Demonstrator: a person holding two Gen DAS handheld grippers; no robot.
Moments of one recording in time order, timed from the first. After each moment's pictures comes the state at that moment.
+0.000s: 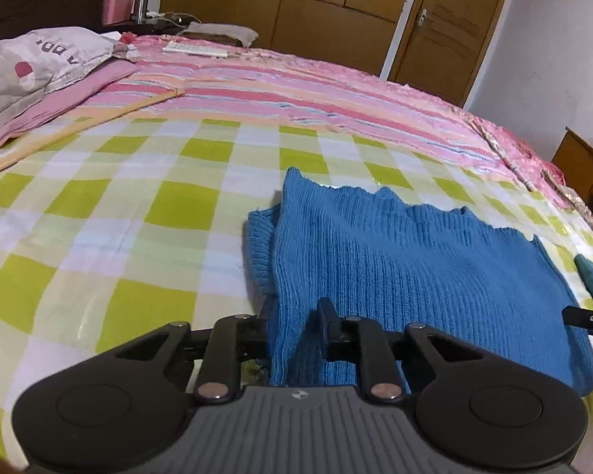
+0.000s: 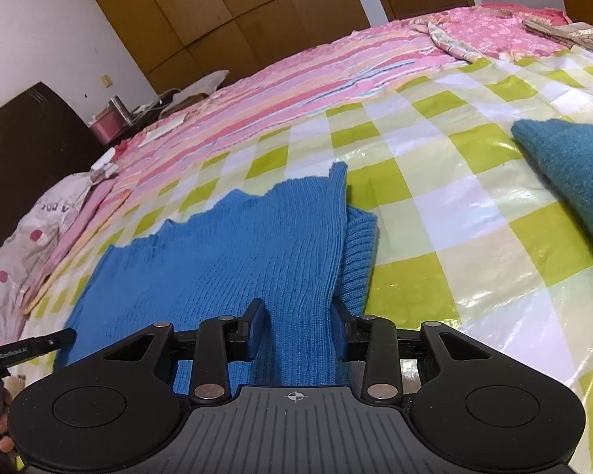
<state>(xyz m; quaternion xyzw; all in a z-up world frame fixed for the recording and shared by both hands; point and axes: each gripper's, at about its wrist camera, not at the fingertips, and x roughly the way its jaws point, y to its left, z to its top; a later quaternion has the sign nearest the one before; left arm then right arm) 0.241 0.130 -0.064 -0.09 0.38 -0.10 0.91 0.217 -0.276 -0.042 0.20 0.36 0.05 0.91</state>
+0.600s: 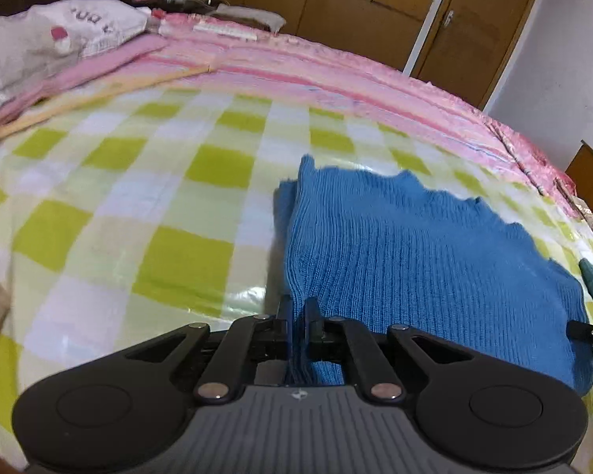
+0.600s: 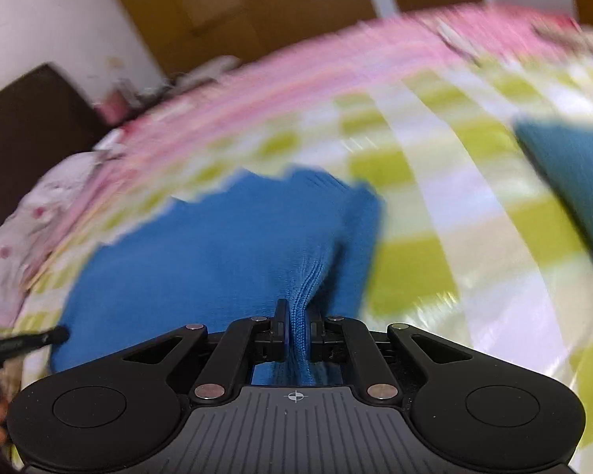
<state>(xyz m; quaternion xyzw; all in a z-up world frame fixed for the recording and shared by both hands) 0.216 0.148 -0.070 -0.12 0.40 -0.07 0.91 0.204 -0.279 -0.045 0.21 0.38 0.05 0.90</state>
